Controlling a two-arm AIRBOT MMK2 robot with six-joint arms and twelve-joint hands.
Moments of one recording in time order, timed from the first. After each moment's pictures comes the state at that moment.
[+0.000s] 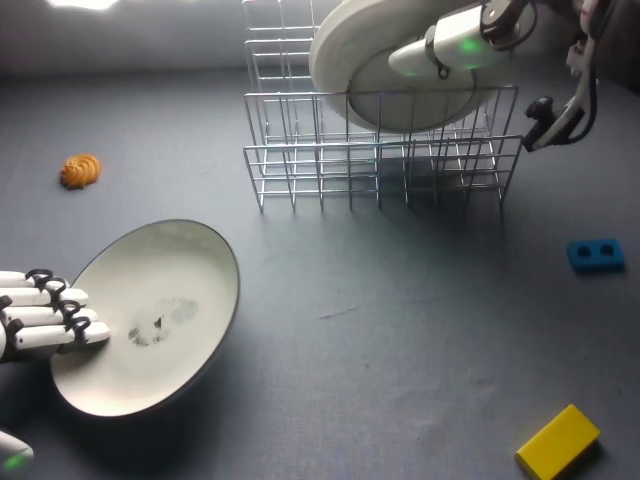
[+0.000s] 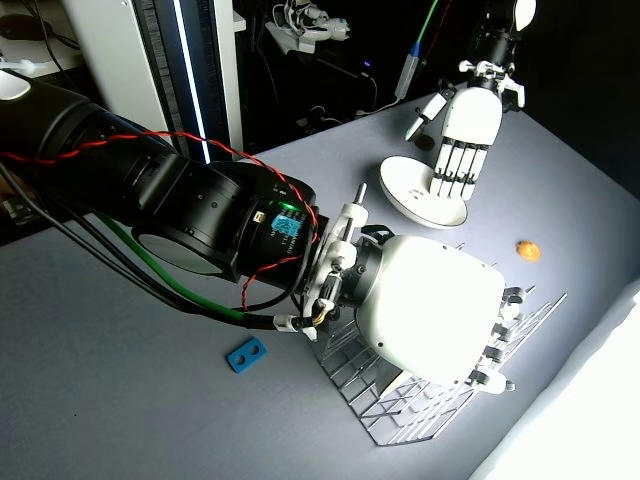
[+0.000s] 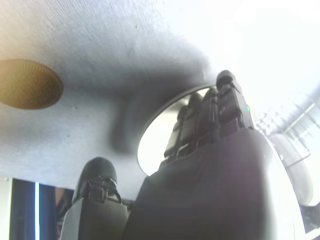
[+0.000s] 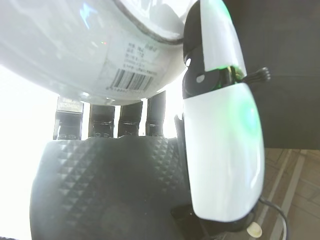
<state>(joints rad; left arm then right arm) 1.19 -0.72 1.15 1.01 -0.54 0.16 -0.25 -1.27 1.41 0.23 0.44 -0.72</state>
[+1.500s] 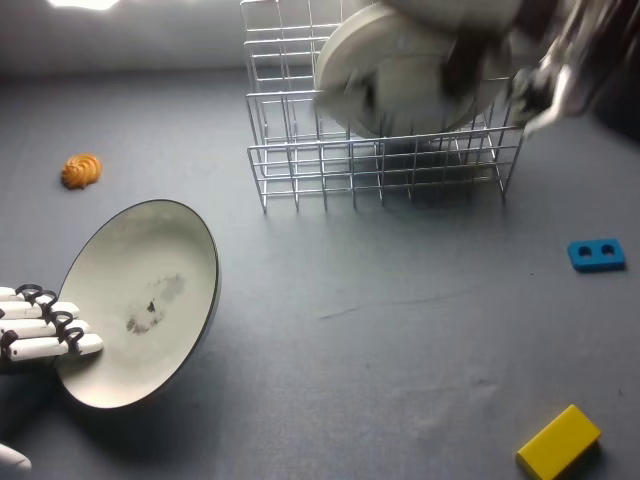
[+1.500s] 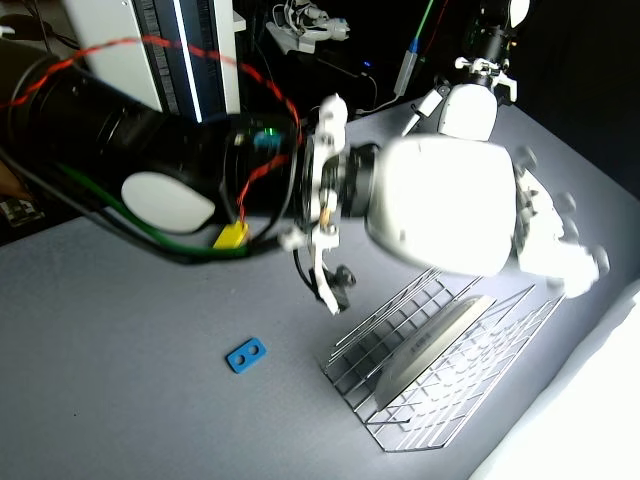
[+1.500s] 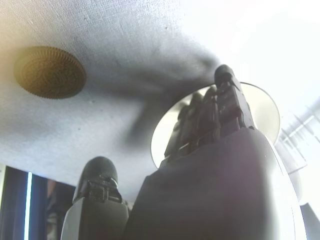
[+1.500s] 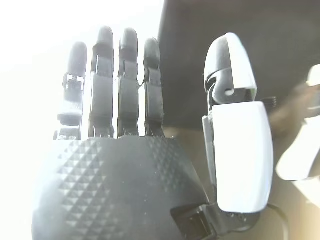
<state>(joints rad) 1.22 -0.71 1.11 0.97 -0.52 0.14 -0.25 -1.21 1.18 -0.15 0.58 -0.92</state>
